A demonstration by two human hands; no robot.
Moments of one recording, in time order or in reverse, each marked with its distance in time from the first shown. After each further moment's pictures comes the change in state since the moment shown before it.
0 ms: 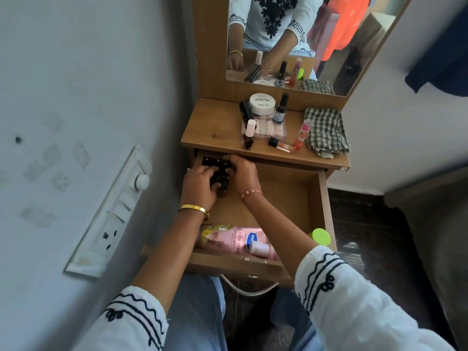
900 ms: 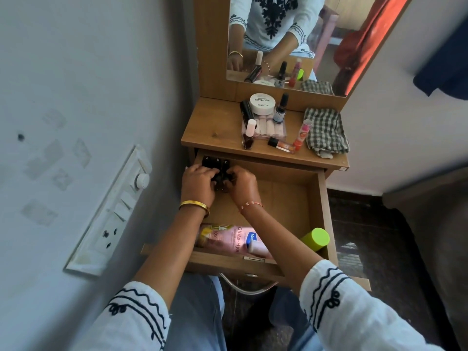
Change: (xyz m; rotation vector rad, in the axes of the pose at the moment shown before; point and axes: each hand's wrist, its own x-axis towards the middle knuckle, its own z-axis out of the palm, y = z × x) left_hand 0.007 -0.007 0.005 0.106 -0.033 0.019; right_hand -0.022 0.003 0.006 -0.009 -0.030 0.097
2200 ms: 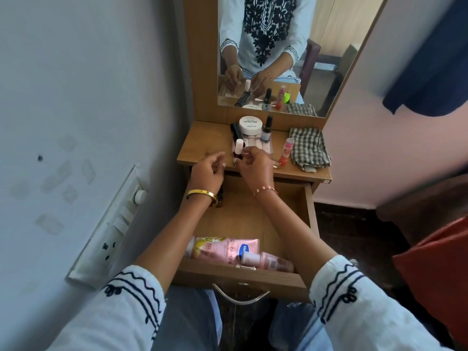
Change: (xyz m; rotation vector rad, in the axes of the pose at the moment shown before) left_hand 0.021 0.061 -0.040 -0.537 0.139 -0.078; right_hand 0.022 -0.026 -0.076 0.162 0.279 0.011
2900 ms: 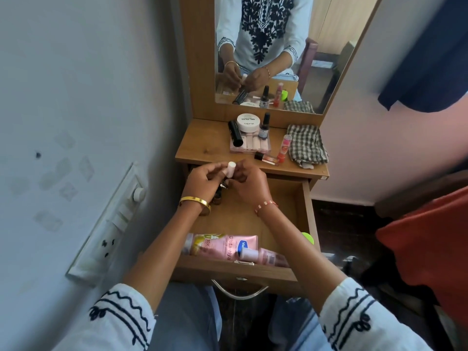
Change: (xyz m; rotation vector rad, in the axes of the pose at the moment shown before) left_hand -0.019 -0.009 -0.006 -0.192 -0.111 -0.059; right_hand -0.039 0.004 -0.006 0.152 -0.219 0.025
